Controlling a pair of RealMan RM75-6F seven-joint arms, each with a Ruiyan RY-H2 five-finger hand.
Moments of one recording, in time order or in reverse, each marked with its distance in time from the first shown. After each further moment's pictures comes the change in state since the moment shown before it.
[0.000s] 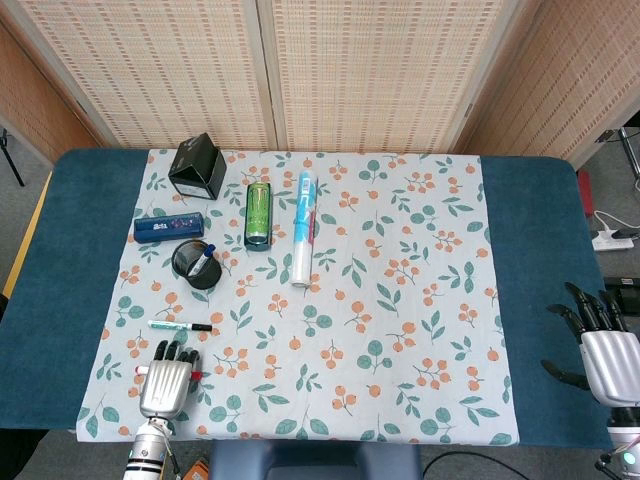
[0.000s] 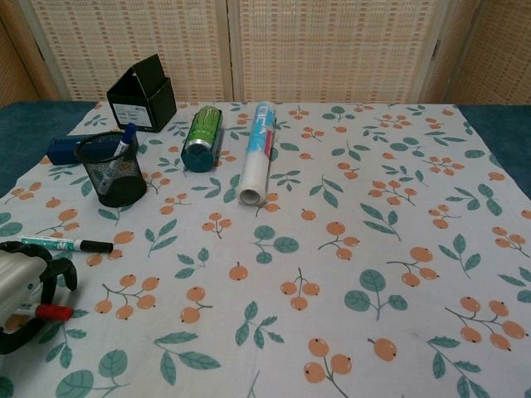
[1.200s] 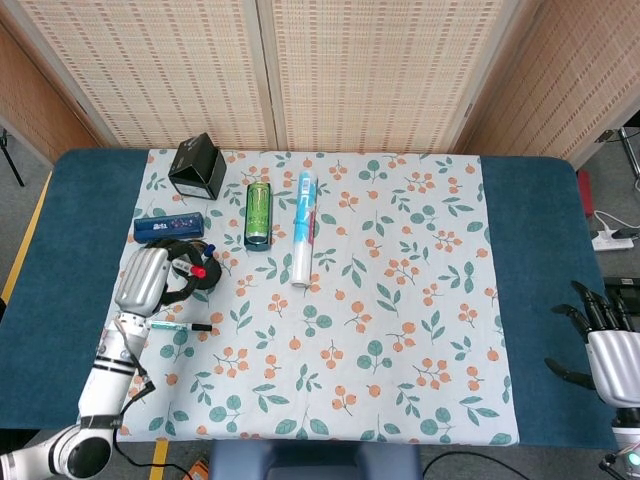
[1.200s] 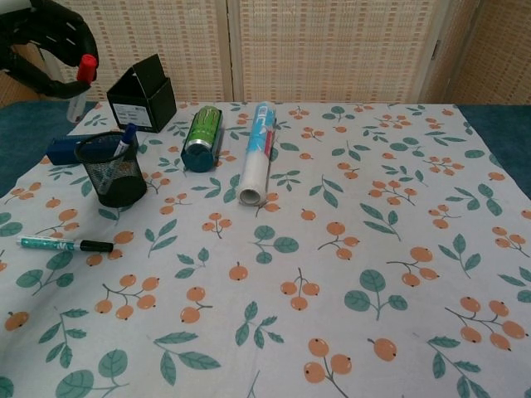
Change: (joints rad) left arm -0.338 0.444 -0.464 -0.417 -0.269 -0.314 -0.584; right arm -0.007 0.004 0.006 0.009 -0.001 0.016 0.026
